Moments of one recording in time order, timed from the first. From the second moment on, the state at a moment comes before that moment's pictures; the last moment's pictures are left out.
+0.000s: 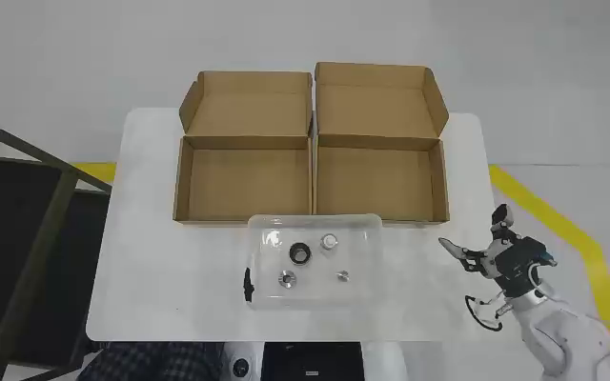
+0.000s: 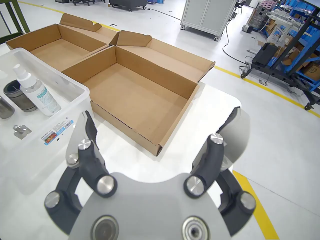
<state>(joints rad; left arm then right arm) -0.03 -0.30 -0.61 -1.22 3.05 0.21 0.06 -1.84 -1.16 1.87 -1.91 -1.37 -0.62 -0.27</state>
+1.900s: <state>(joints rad) -0.03 -0.30 -0.61 -1.22 3.05 0.21 0.06 -1.50 -1.14 1.33 -2.04 -1.45 -0.85 0.29</state>
